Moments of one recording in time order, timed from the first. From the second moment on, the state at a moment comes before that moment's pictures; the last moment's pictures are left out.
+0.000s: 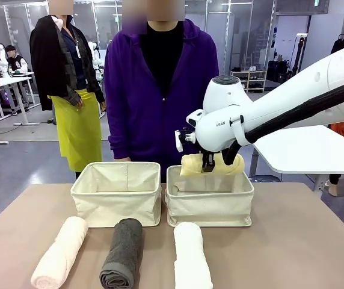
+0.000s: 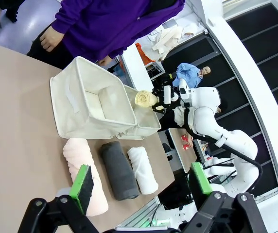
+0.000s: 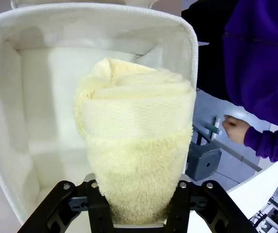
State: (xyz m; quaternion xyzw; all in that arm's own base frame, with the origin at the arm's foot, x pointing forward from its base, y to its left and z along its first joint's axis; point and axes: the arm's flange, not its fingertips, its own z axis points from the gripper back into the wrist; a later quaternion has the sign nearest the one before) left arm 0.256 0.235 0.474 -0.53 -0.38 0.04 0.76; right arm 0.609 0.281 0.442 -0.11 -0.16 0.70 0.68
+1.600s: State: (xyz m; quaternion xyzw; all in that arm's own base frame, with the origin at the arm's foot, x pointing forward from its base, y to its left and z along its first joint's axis) left arm 0.256 0.235 0.474 -0.53 -0.38 0.04 0.76; right arm 0.618 0.290 0.434 -0.10 -0.16 0.69 0.70
